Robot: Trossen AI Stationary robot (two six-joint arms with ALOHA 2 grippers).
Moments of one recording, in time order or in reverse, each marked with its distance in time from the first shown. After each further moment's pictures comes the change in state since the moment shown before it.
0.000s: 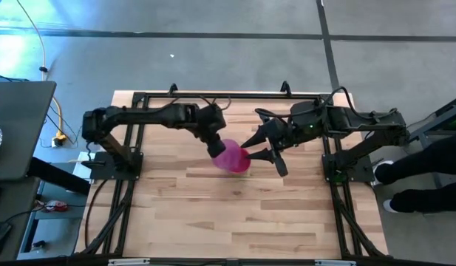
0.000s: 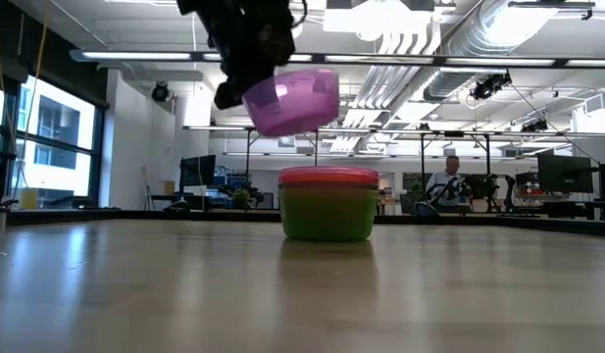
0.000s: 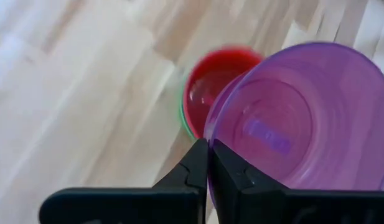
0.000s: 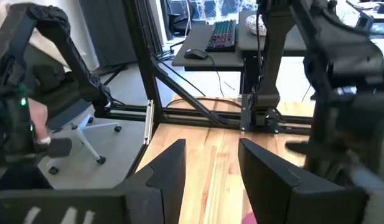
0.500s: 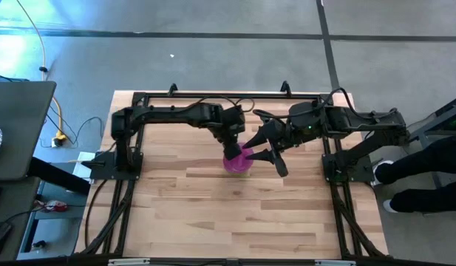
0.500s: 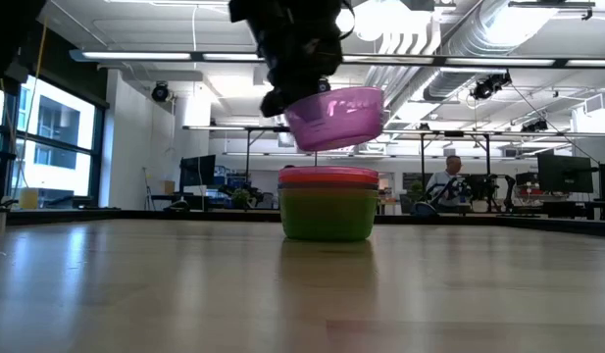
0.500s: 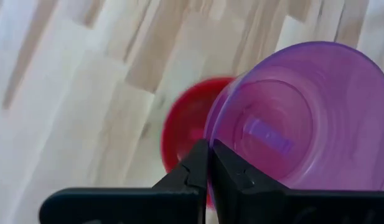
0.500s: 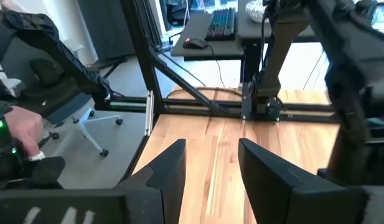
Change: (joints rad) left arm -0.015 0.293 0.333 -0.130 0.016 0.131; right arm 0.000 0.000 0.000 -0.039 0.001 0.018
